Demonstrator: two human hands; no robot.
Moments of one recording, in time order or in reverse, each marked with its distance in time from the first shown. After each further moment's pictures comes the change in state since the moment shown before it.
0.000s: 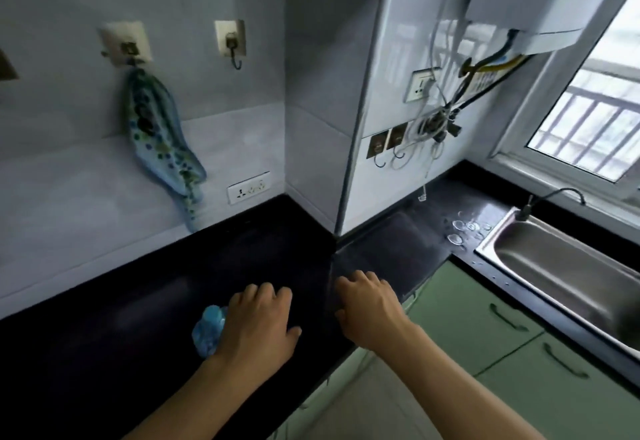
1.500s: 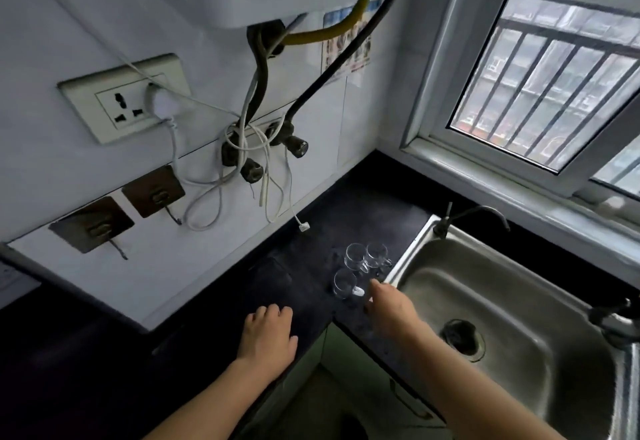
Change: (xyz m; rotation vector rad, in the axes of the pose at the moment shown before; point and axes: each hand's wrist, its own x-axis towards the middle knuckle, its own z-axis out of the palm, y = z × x) left_hand 0.394 0.346 0.210 0.049 -0.348 0.079; right_hand 0.169 0.572 0.131 0.387 -0.185 0.452
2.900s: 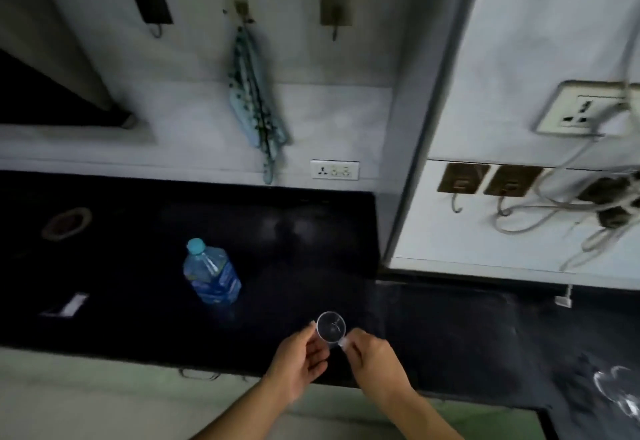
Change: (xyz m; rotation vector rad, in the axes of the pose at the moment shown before) left_hand -0.265 -0.143 0.082 -2.266 0.567 -1.228; right_hand -0.169 -0.270 0.169 0.152 -0.410 -0.900
